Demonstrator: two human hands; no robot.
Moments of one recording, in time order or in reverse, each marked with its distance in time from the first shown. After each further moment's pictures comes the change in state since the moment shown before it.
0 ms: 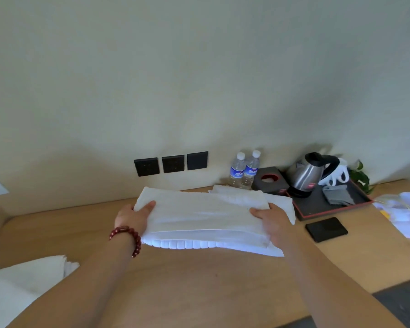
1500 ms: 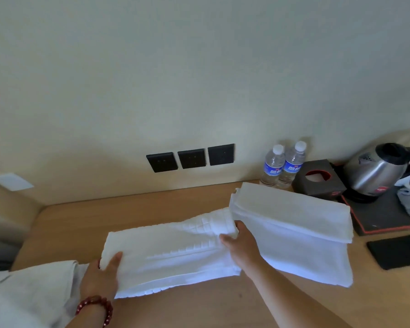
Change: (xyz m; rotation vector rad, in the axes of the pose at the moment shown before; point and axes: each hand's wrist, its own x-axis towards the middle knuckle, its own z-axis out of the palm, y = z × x) left_hand 0.031 -0.130 -0.027 0.217 0.356 -0.183; right_hand 0.050 0.064 0.125 -0.270 -0.357 -0.068
